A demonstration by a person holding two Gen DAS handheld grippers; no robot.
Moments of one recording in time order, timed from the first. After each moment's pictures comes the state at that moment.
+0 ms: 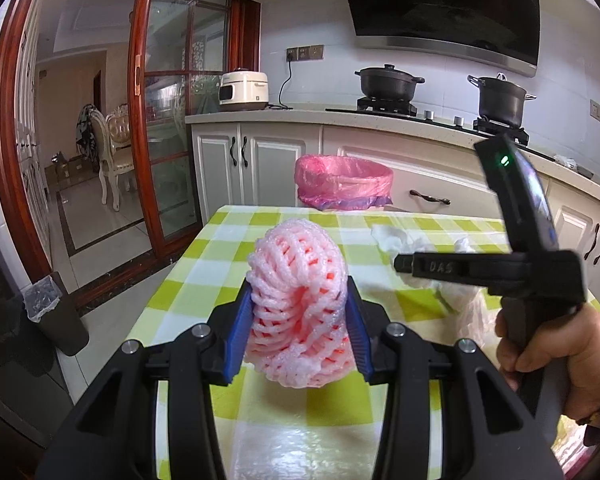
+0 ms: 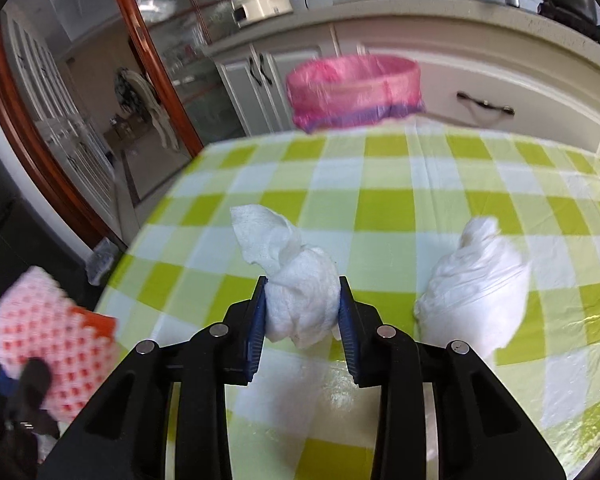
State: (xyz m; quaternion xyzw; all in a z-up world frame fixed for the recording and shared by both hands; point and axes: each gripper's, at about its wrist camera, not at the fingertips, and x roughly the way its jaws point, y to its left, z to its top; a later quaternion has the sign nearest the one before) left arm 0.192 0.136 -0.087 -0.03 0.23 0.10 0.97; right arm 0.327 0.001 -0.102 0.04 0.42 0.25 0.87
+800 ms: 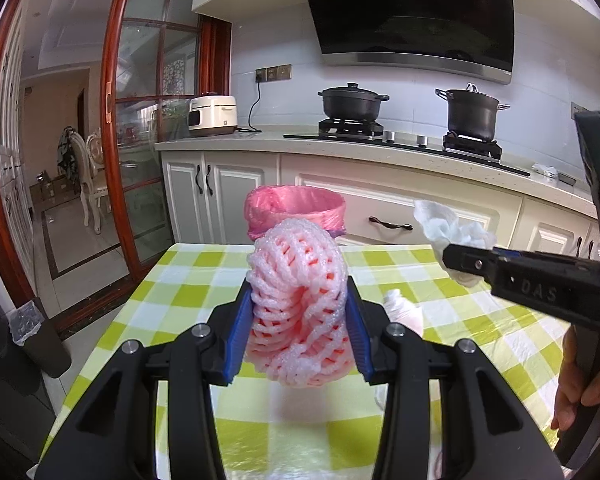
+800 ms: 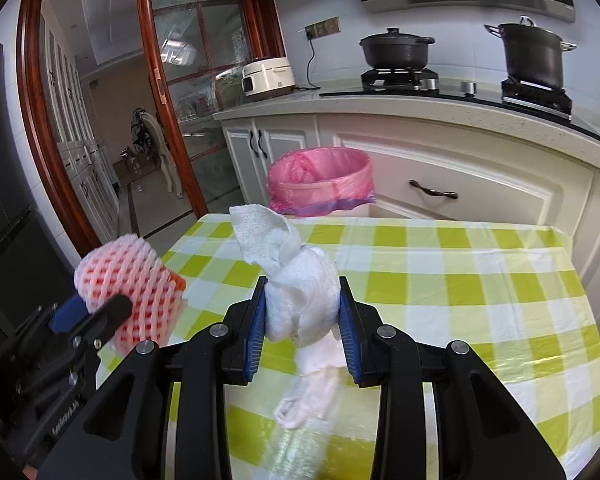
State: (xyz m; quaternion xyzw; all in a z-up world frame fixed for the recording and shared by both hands) left arm 0.238 0.054 -0.049 -0.02 0.20 0.07 0.98; right arm 0.294 -0.113 -0.024 0.02 0.31 0.25 0.92
